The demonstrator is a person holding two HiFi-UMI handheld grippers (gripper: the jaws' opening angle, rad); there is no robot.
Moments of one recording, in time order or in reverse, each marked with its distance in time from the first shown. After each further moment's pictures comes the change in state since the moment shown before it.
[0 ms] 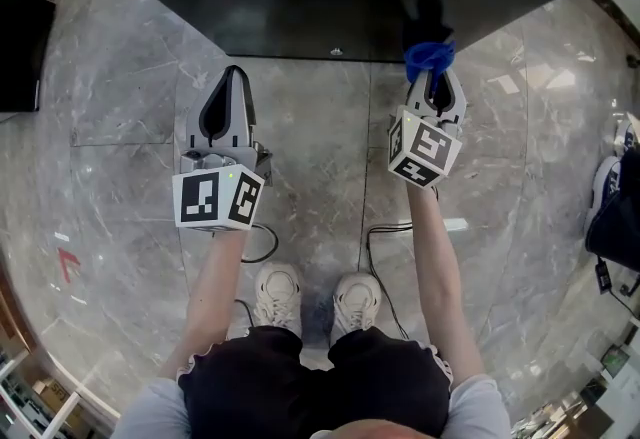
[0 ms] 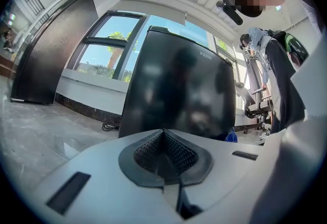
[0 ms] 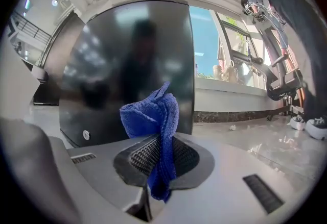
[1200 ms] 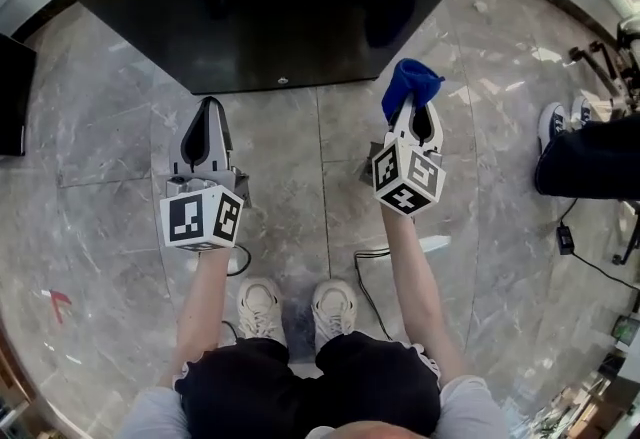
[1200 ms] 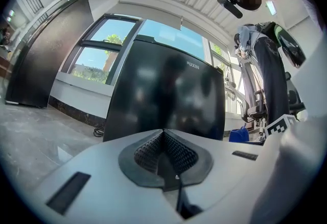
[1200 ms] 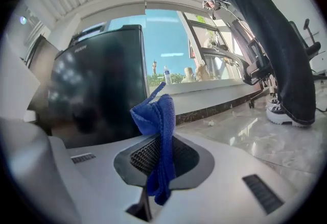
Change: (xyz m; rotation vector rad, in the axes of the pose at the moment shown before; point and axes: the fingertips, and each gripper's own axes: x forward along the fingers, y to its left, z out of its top) left arm -0.006 -0.042 0.031 0.014 -0.038 -0.050; right arm -0.062 -0.076 0.045 0.273 -0.031 -0.151
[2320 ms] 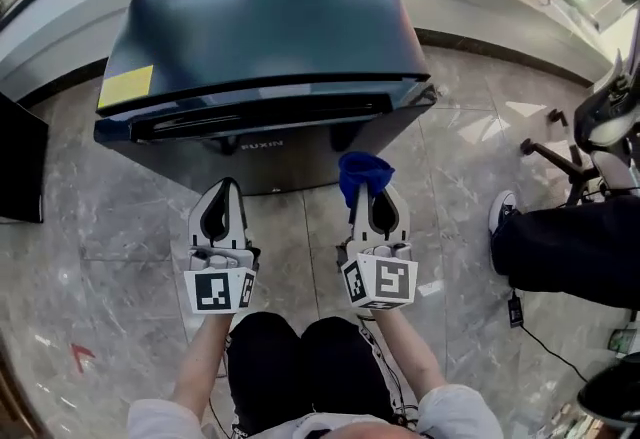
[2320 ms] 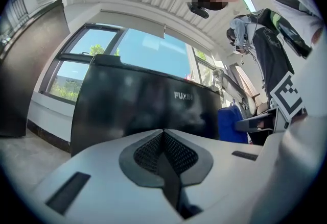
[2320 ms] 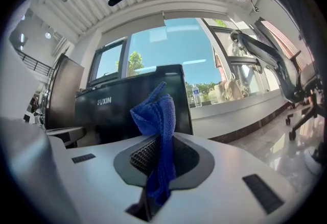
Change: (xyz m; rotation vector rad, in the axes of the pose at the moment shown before) left arm 0.058 -0.043 0.120 0.119 -0.081 -0.125; right arm -0.018 0.104 0.162 -0.070 -0.051 0.261
